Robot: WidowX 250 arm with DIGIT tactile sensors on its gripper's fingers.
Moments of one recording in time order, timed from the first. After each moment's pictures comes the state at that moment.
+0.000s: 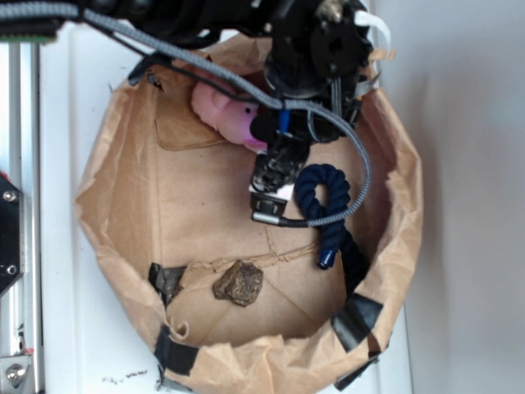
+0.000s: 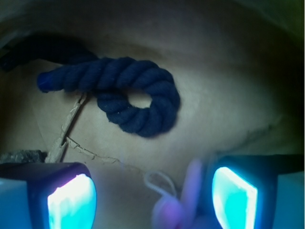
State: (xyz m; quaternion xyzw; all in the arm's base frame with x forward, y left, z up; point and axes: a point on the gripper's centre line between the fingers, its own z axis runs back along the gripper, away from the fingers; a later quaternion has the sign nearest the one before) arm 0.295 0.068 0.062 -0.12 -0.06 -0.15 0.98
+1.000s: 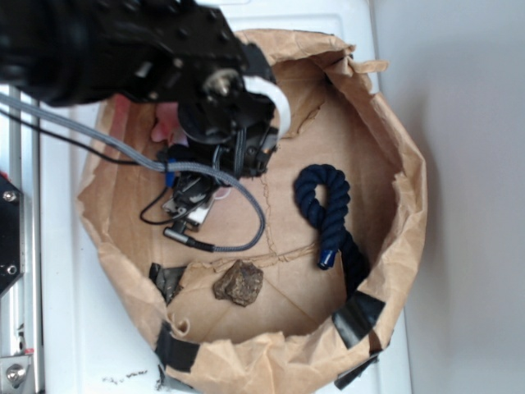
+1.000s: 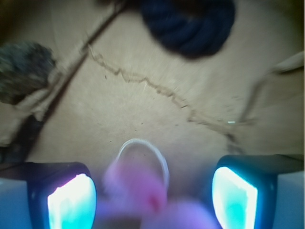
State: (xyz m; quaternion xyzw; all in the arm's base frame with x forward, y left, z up) arm 0.241 0.055 0.036 -0.07 -0.04 -0.22 0.97
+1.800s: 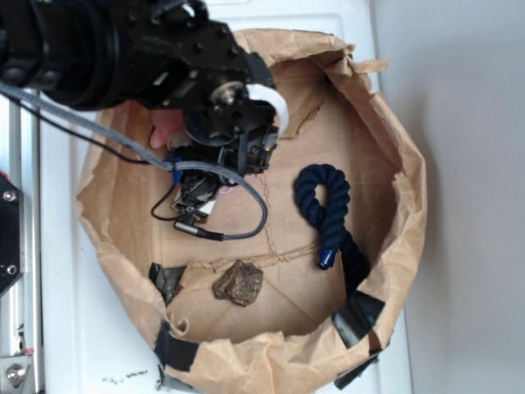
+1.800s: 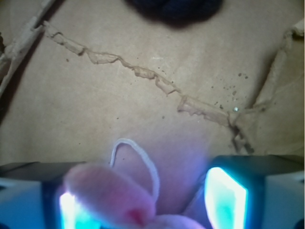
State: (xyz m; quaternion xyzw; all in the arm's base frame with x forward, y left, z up) arm 0.240 0.059 0.023 -0.06 -0.02 -0.18 0.98
